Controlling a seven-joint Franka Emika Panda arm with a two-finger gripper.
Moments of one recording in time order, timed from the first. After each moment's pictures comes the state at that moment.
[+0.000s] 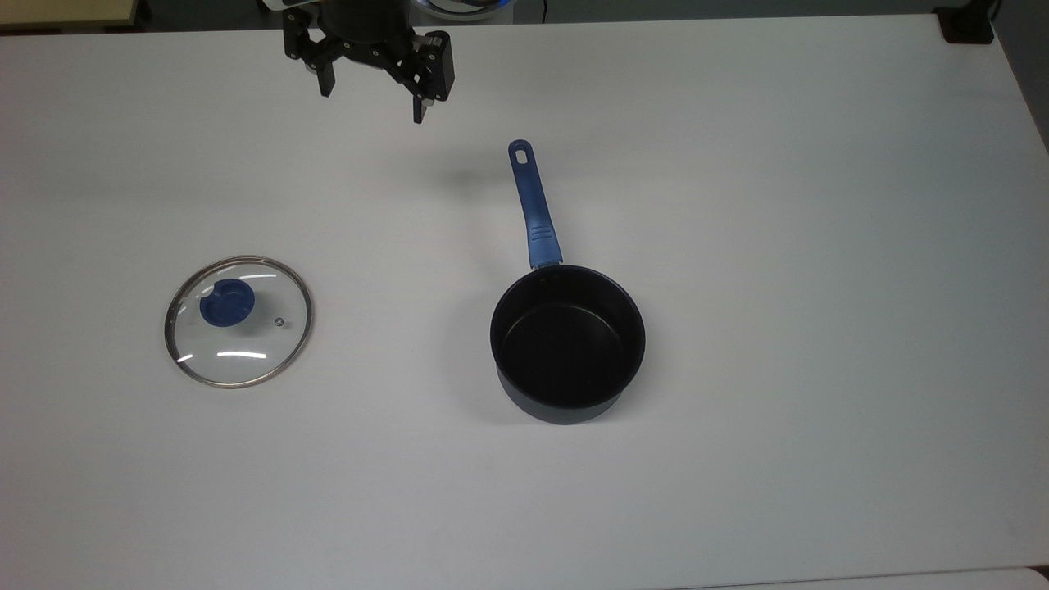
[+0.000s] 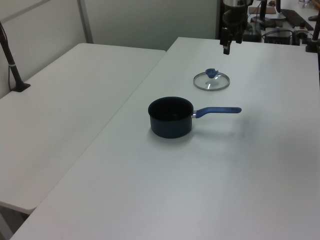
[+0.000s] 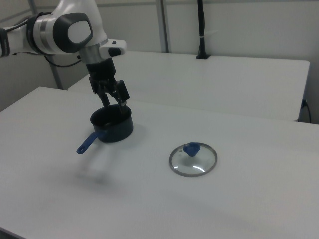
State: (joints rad) arm 0.08 0.04 -0.09 -1.72 -0.11 1.80 0.24
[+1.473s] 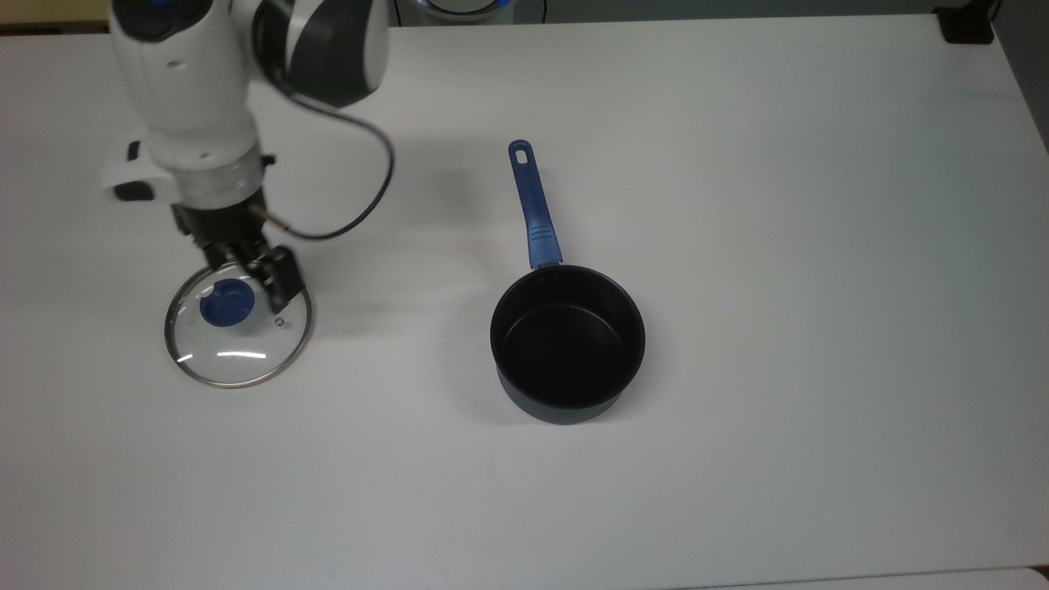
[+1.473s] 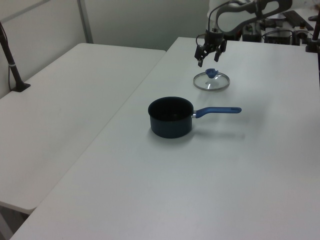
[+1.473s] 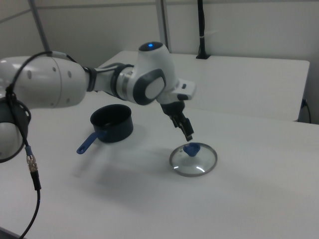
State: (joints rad) arm -0.15 0.48 -0.10 -1.53 -0.02 2.24 0.38
